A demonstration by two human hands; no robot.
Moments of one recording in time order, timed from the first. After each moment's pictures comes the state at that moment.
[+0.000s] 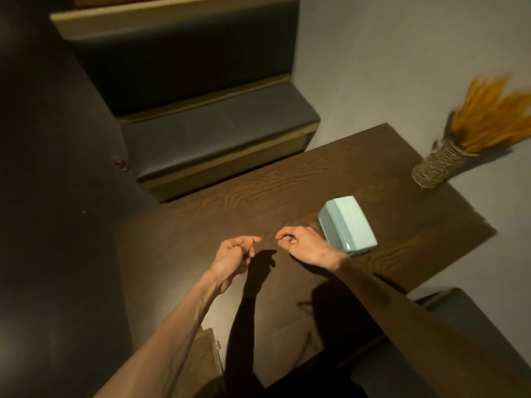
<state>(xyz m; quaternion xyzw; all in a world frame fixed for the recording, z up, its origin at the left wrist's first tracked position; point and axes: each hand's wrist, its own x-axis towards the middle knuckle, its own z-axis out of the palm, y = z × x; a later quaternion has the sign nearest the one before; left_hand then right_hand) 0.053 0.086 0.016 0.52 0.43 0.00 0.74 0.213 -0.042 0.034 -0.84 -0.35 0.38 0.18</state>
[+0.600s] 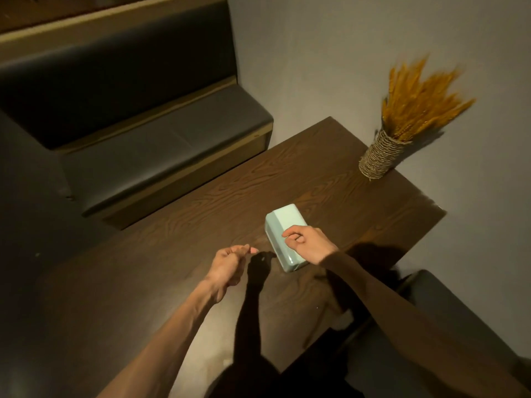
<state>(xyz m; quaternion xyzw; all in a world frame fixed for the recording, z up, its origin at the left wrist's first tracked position) 0.188 0.007 0.024 0.55 0.41 -0.09 0.72 0.345 -0.159 0.017 -0.87 -0.23 0.34 0.28</state>
